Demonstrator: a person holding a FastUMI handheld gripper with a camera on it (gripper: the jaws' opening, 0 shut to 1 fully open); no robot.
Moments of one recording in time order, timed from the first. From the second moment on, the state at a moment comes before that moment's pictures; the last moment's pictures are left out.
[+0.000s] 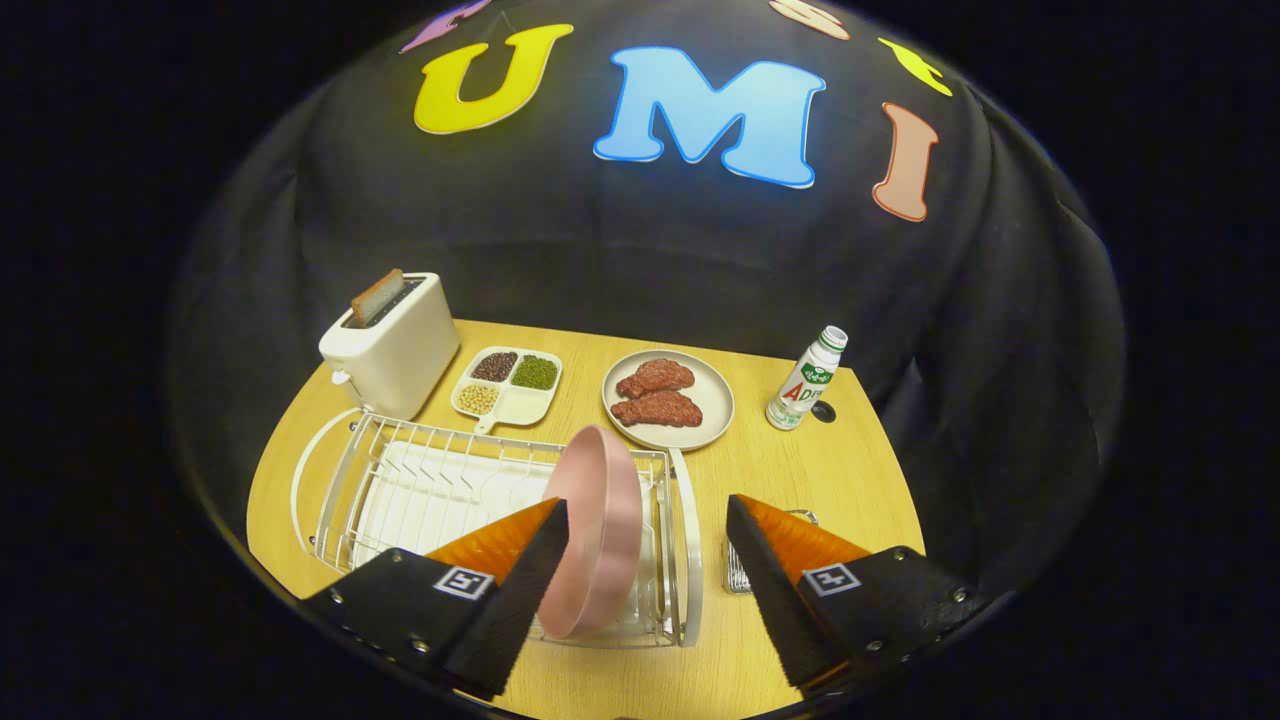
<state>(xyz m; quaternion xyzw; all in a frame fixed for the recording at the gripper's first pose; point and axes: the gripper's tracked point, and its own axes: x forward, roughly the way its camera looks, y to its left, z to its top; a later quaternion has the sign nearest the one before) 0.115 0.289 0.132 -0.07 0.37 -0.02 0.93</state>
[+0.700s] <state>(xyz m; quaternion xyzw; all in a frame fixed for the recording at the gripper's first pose) 0.126 0.286 0.100 -0.14 0.46 -0.12 0.87</state>
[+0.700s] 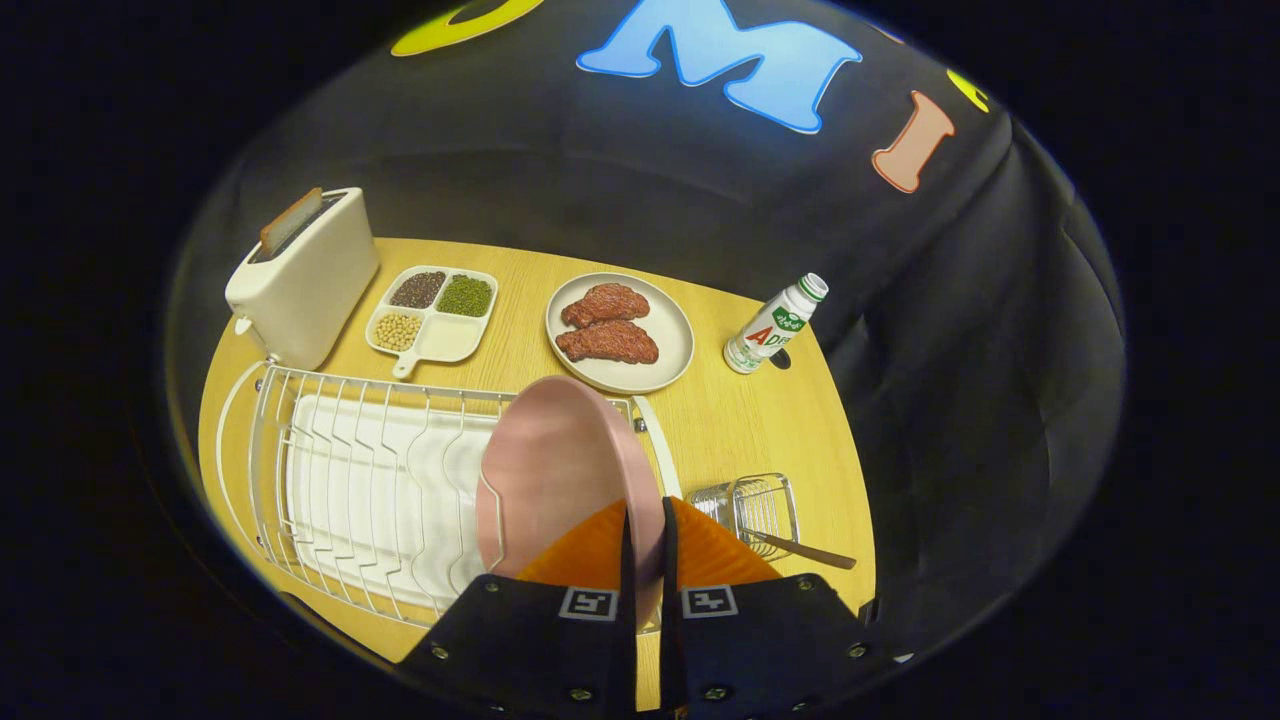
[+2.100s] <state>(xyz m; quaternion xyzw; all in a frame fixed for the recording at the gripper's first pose) 0.115 0.288 0.189 -0.15 0.41 -0.10 0.89</state>
